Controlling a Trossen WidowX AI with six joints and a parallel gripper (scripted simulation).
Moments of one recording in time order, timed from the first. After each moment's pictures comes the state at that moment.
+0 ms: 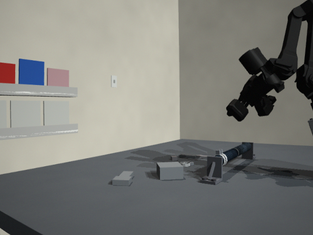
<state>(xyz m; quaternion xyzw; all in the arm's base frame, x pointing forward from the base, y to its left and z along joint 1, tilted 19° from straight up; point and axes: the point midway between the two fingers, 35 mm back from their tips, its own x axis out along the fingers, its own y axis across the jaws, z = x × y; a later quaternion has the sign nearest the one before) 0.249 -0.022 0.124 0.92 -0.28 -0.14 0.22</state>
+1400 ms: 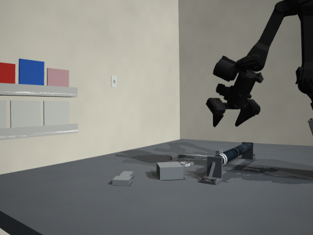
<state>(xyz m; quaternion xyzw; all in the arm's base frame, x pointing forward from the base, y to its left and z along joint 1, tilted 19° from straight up) 0.297 -0.013 0.087 0.18 0.27 -0.26 0.91</state>
